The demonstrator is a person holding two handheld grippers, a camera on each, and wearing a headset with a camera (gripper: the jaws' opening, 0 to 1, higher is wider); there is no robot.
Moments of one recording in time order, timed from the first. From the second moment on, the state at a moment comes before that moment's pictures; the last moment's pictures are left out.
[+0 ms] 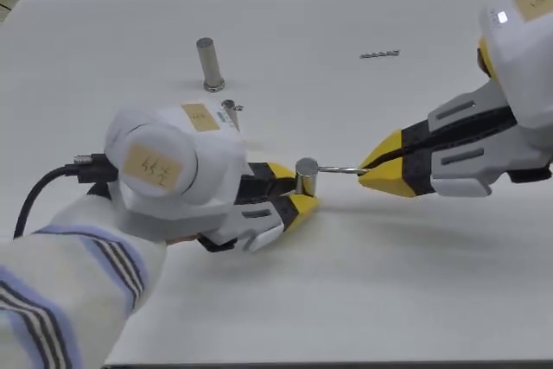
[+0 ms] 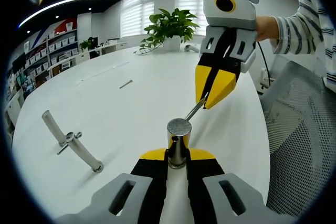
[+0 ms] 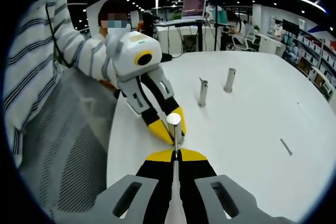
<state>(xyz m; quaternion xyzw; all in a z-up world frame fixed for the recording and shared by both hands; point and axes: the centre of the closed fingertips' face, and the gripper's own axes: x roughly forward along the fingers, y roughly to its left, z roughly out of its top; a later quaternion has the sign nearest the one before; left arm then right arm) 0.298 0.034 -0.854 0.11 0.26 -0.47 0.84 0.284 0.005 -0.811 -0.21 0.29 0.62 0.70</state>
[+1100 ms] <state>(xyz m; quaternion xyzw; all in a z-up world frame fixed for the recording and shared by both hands) 0.296 0.033 -0.858 0.11 0.27 -0.47 0.83 0.291 0.037 -0.825 -0.22 0.29 0.63 0.68</state>
